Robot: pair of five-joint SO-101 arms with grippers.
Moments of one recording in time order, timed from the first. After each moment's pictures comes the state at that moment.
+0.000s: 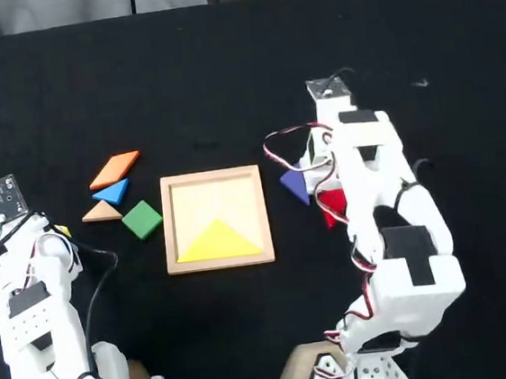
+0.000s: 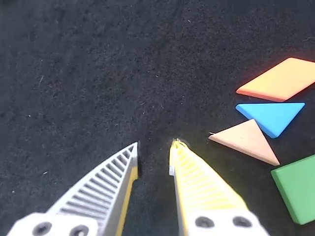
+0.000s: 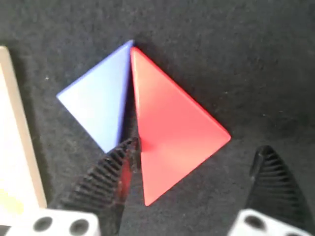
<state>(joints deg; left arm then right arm) -31.1 -47.7 78.9 23.3 -5.4 1.7 11.4 20.9 63.0 5.2</state>
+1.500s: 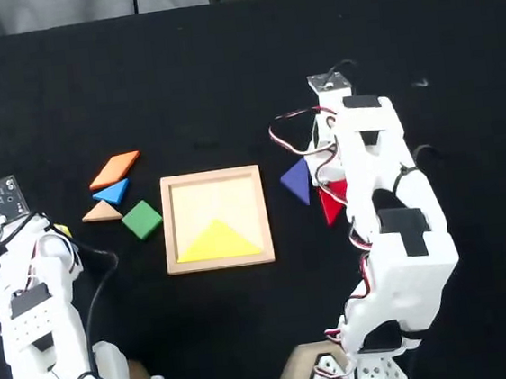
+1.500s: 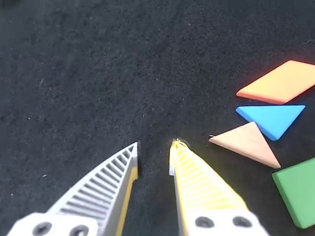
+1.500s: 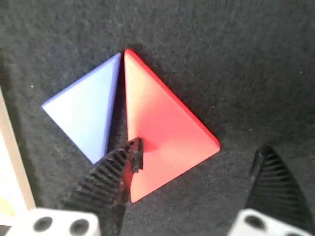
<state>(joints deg) -31.1 -47.7 80.0 21.0 -5.4 3.4 20.3 10.6 69.0 8.8</state>
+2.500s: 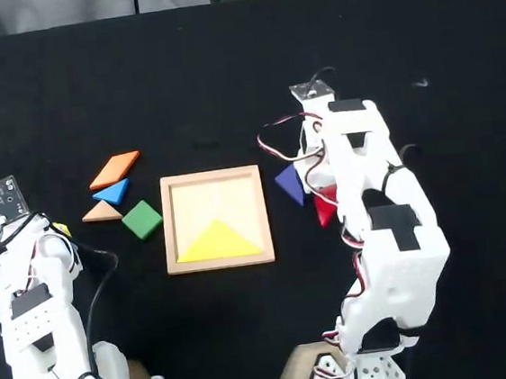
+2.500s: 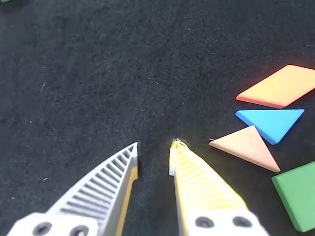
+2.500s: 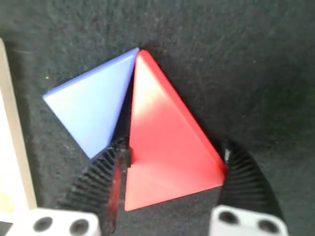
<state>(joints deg) -31.1 -47.7 80.2 20.0 -5.4 0.3 21.1 11.0 68.5 11.1</state>
